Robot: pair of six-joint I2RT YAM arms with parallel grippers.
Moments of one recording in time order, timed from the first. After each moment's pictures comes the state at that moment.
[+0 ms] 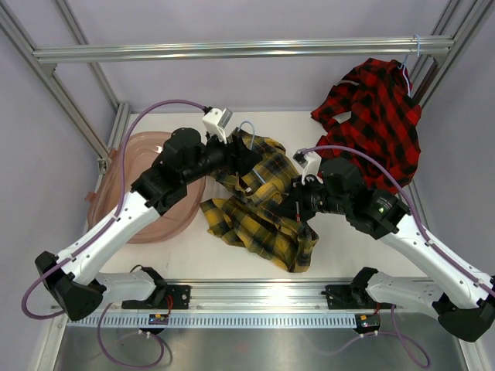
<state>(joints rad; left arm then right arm) -0.72 1.20 1.27 -0.26 0.17 -0.38 0.80 1.00 1.16 -0.70 -0.26 0.50</state>
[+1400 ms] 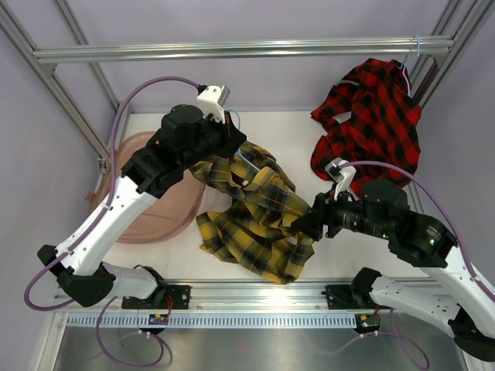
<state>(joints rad) -0.73 1.32 1.62 -0.58 -0.03 -0.34 0.85 0.77 1.17 -0.82 -0.18 0.48</state>
